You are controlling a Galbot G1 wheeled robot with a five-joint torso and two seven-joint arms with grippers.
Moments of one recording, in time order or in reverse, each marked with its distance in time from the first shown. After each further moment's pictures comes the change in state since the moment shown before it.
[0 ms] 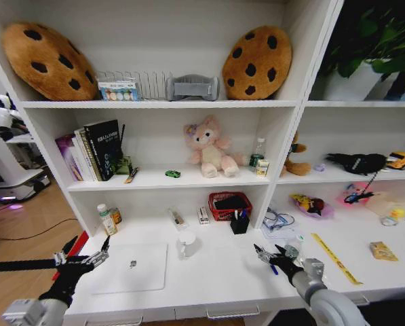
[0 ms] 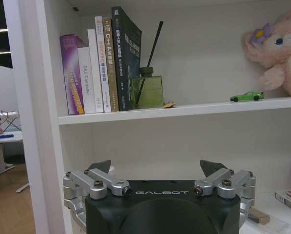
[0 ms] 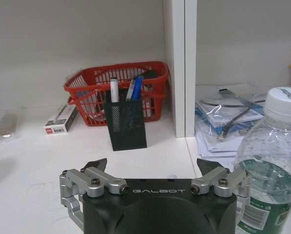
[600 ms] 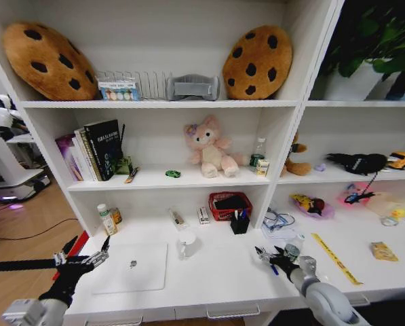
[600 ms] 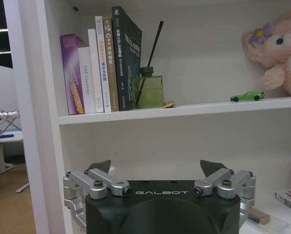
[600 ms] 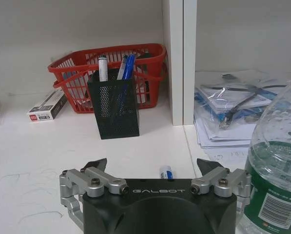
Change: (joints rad) left arm 0.000 0.000 0.000 0.000 0.000 0.000 0.000; right arm 0.130 0.003 -0.111 -0.163 -0.029 0.038 -0.039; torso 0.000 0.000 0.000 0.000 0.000
